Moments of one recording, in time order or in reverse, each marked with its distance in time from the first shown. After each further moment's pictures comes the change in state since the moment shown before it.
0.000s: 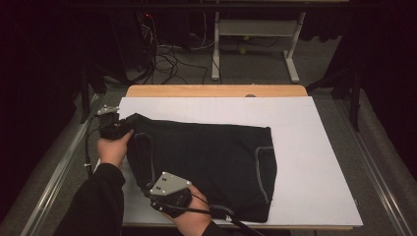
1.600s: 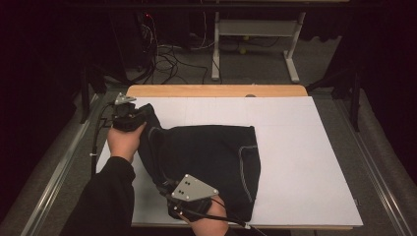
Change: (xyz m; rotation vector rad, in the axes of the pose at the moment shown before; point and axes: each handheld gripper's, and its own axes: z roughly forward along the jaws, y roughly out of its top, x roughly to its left) left arm -0.074 0.038 -0.001 -0.014 -0.004 0.130; right arm -0.010 -0.011 -0.052 -0.105 -0.087 0.004
